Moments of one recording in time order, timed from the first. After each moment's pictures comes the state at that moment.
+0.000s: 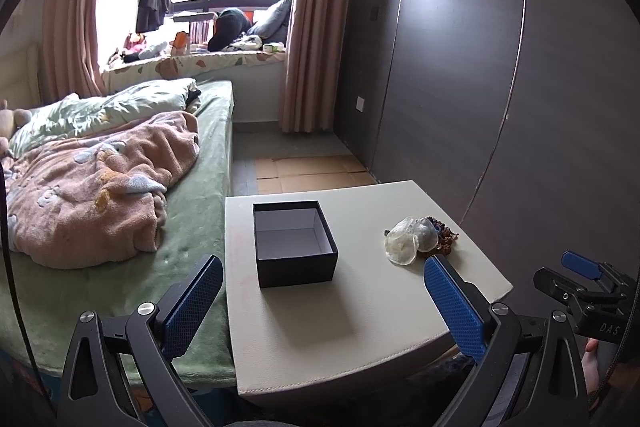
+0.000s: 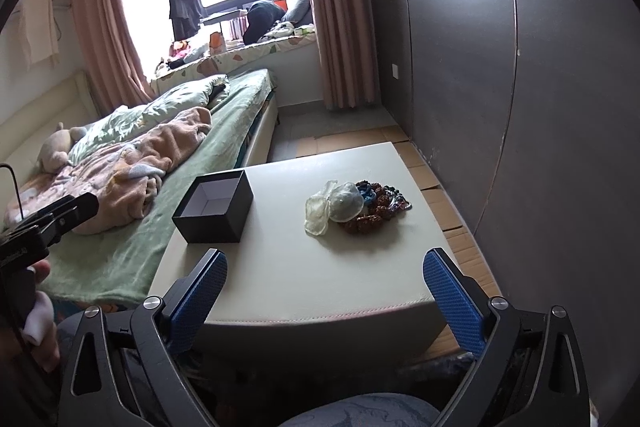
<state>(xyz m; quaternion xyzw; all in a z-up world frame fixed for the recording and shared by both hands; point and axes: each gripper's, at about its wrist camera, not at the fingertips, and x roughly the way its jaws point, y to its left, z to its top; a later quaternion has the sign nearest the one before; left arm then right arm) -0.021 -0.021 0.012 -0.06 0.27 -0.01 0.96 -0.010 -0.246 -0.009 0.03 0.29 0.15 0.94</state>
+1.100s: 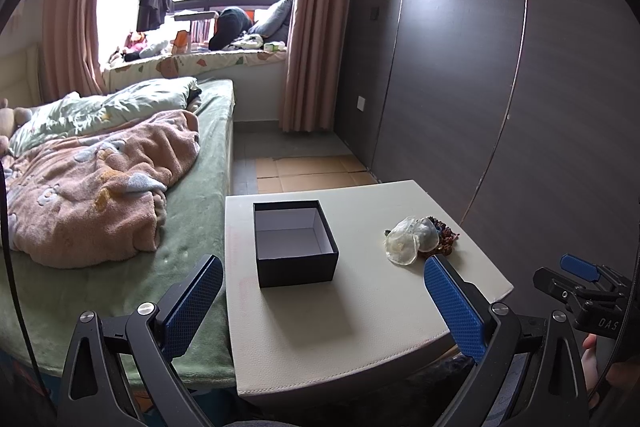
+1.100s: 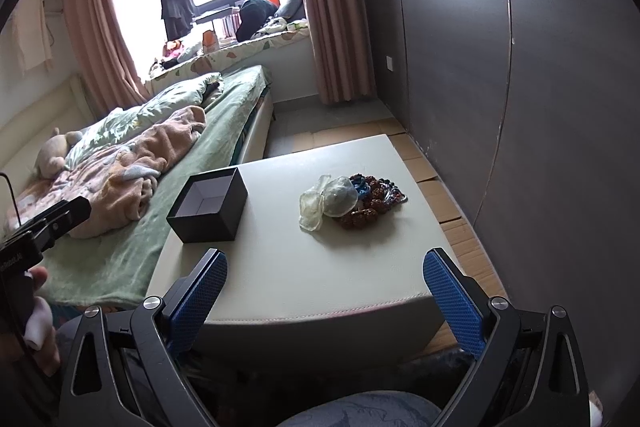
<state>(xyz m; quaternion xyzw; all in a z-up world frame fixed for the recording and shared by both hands) -0.022 -0.019 0.012 -0.06 0.27 -0.01 0.96 -0.004 -0.251 -0.013 0.04 0.30 0.15 0.94</state>
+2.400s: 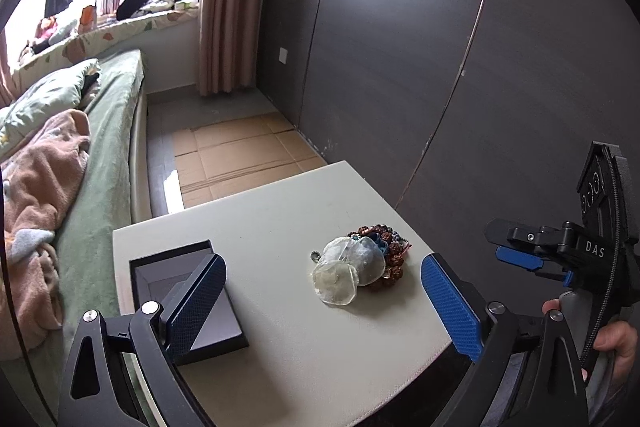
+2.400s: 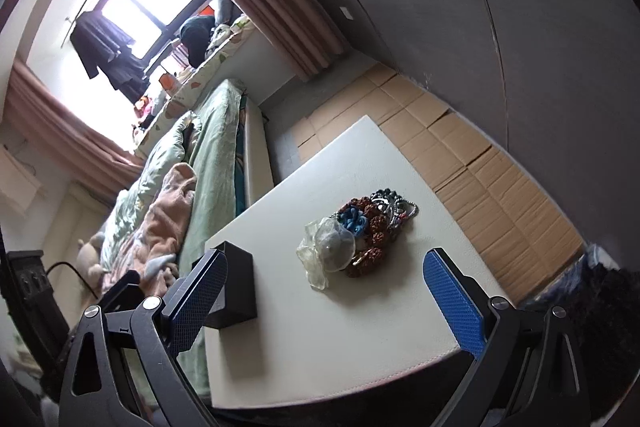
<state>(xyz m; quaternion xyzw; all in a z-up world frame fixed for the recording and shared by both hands) 0.143 -0.079 0.010 -0.04 0.37 -0.15 0.92 0.141 -0.302 -0.032 0.28 0.41 0.15 0.85</state>
